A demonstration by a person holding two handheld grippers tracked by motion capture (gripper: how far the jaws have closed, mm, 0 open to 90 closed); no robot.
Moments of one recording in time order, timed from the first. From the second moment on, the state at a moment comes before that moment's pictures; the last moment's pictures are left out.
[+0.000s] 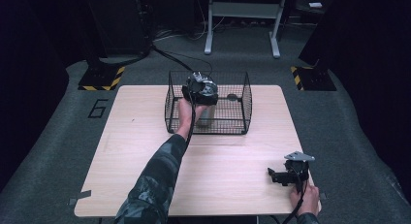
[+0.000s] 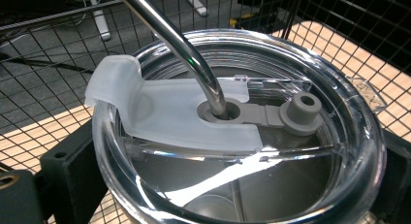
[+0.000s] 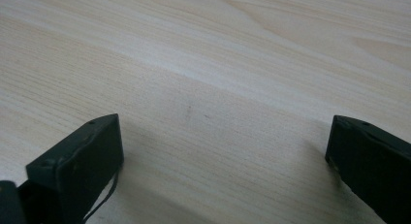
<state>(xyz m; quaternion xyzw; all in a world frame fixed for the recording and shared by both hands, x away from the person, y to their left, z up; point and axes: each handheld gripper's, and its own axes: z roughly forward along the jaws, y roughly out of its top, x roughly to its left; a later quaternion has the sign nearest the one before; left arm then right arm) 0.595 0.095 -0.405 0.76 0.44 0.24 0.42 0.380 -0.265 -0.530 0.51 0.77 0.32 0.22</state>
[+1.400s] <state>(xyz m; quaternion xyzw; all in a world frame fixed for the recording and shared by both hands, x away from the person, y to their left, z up) 0.571 0.119 -0.394 0.78 0.40 0.22 0.42 0.380 -0.265 -0.530 0.51 0.77 0.32 0.22</state>
